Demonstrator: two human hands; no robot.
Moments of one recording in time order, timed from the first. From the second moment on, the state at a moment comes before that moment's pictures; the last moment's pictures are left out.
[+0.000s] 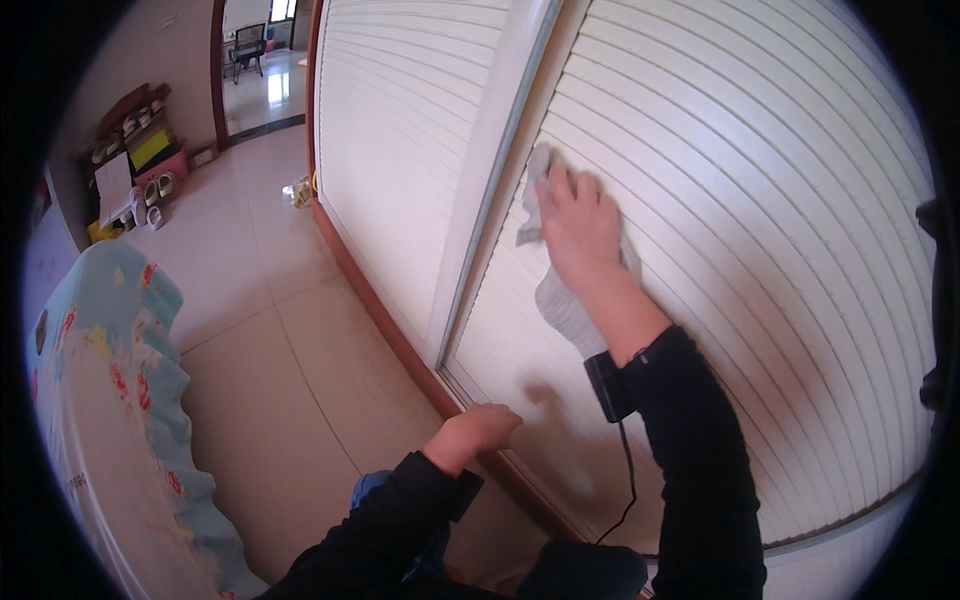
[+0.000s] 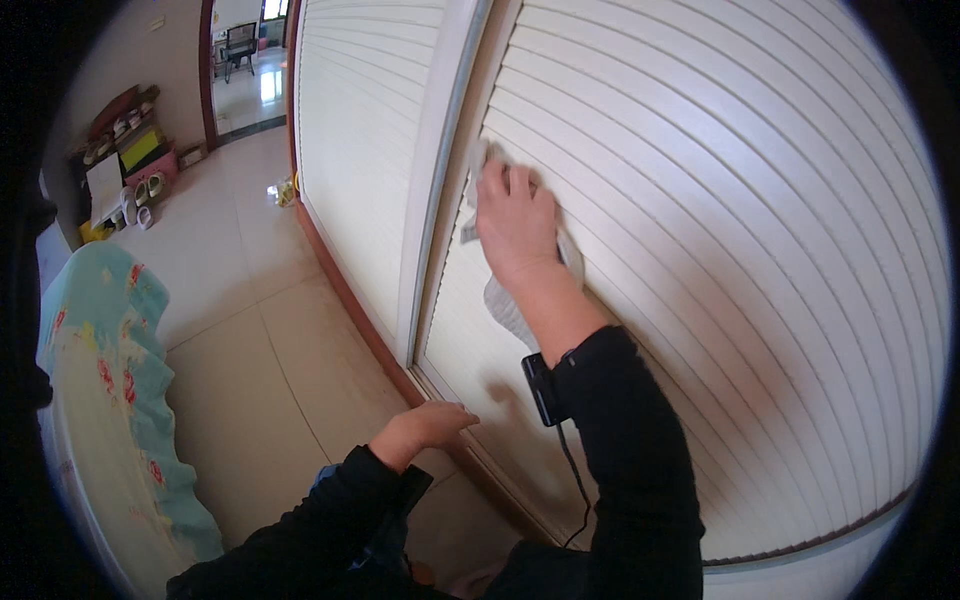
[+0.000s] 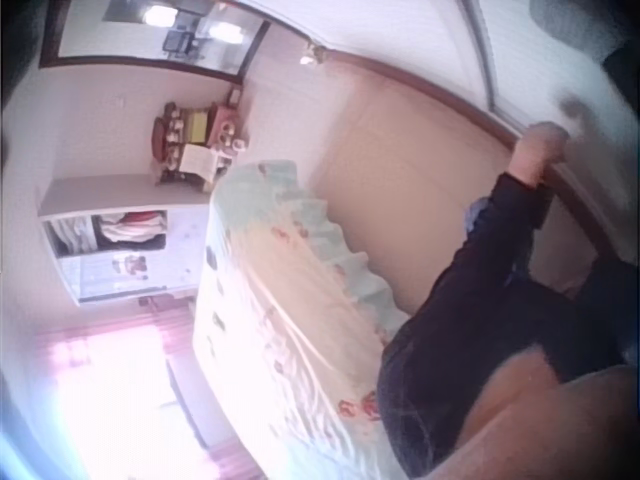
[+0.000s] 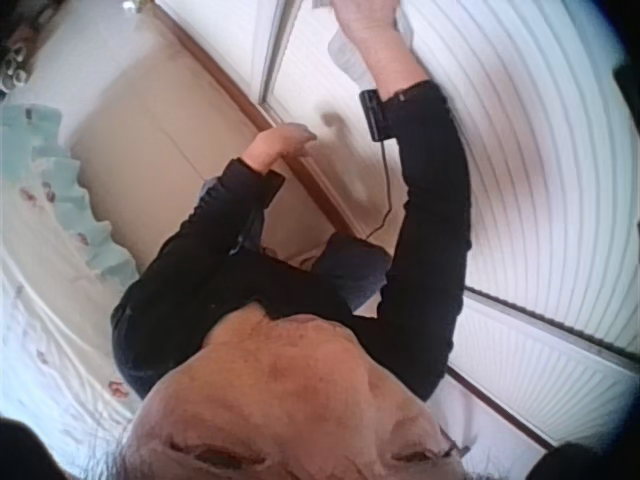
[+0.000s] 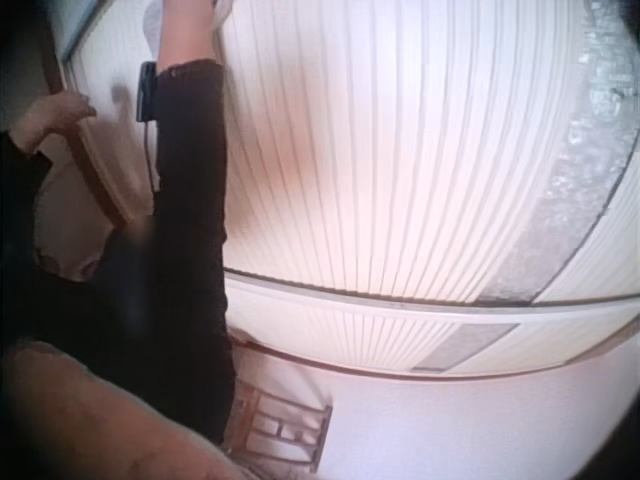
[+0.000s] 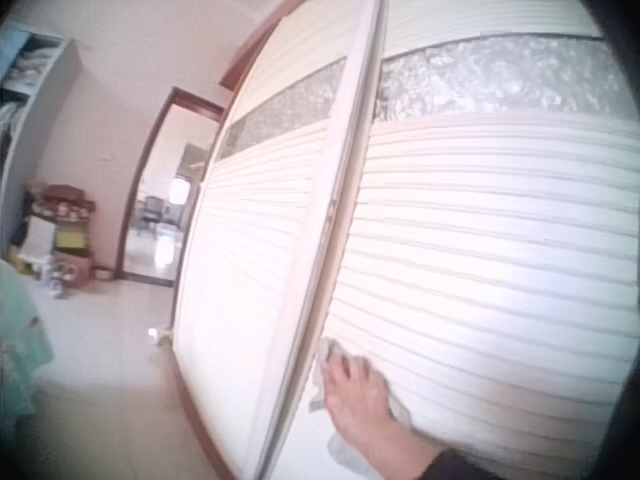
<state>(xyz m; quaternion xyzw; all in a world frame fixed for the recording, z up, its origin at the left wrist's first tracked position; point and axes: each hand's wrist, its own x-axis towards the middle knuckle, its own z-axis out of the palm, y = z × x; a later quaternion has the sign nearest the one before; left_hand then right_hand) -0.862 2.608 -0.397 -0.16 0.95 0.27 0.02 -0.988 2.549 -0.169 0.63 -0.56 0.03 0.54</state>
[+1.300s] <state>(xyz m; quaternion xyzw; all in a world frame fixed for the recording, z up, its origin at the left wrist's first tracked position) -0.932 2.641 -0.446 0.10 0.99 -0.07 -0.08 -1.056 2.749 -0.098 0.49 -0.59 0.17 0.61</state>
